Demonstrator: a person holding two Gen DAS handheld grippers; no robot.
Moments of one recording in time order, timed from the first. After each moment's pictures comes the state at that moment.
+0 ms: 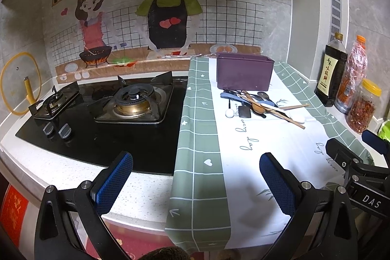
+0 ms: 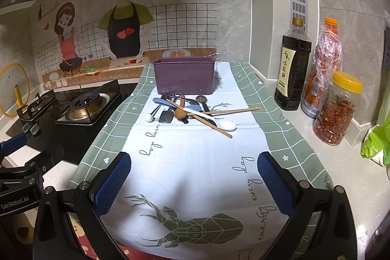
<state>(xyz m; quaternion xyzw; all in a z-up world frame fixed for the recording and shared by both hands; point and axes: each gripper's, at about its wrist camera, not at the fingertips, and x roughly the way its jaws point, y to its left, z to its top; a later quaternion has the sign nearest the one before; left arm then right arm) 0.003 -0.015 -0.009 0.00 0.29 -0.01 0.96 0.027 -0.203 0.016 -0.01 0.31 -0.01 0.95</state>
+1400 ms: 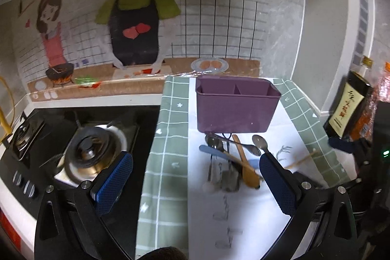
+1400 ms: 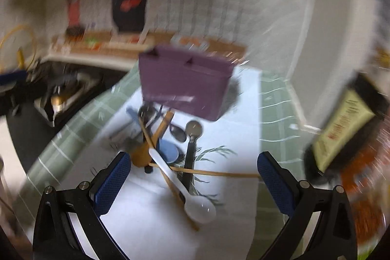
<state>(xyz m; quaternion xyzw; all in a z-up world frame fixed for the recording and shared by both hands) 0.213 -0.072 0.031 0.00 0.33 -0.03 0.94 0.246 -0.251 -0.007 -0.12 0.39 0.12 0.91</state>
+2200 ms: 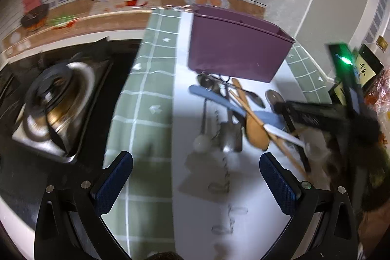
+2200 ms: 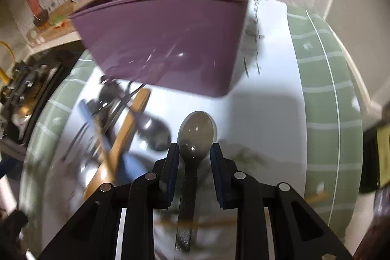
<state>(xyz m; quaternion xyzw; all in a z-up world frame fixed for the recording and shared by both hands) 0.248 -0.063 -0.051 -0.05 0.45 -0.09 0.89 0.357 -0.262 -0.089 -0.03 0.54 0.10 0.84</state>
